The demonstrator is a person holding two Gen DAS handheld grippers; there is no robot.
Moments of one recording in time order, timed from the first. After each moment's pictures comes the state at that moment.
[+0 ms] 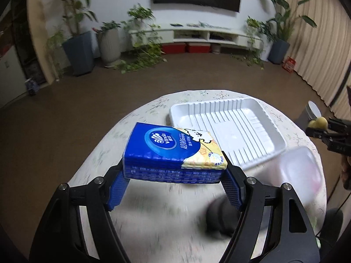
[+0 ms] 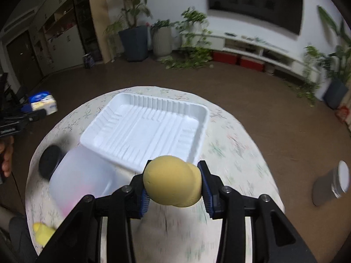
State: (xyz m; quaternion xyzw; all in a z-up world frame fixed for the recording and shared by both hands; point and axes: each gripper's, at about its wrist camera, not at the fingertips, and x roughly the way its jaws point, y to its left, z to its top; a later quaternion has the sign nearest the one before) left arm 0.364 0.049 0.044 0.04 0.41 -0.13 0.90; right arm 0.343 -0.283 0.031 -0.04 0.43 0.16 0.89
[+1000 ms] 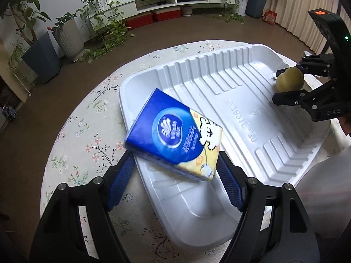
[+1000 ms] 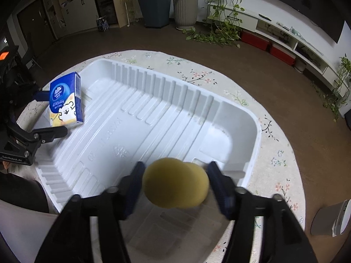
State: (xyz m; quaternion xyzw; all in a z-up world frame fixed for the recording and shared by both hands) left arm 0.439 -0.019 -0.067 0.15 0.48 -0.19 0.84; right arm 0.463 -0.236 -0.066 -0.11 0.50 0.21 0.83
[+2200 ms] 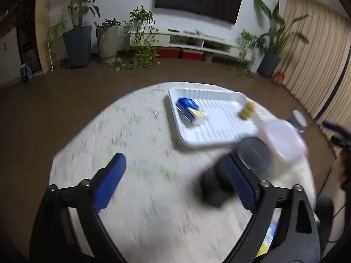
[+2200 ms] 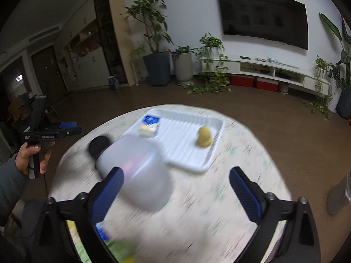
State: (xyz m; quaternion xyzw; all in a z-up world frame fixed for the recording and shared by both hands) left arm 0.246 0.104 0.033 -0.03 0.39 -0.15 0.91; right arm 0.215 -0.305 0.065 0.00 0.34 0.23 0.91
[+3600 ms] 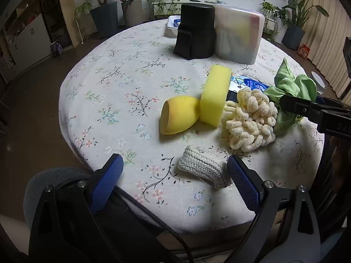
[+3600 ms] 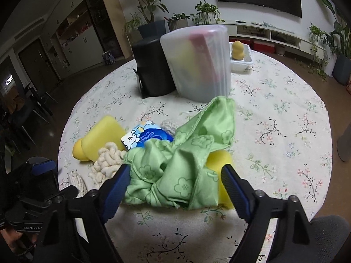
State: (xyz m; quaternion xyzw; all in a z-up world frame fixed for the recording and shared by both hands) left arm 0.015 0.022 -0.062 0.02 0.46 -0.03 0.89; right arm 0.077 -0.212 -0.051 0.01 0.43 0.20 0.88
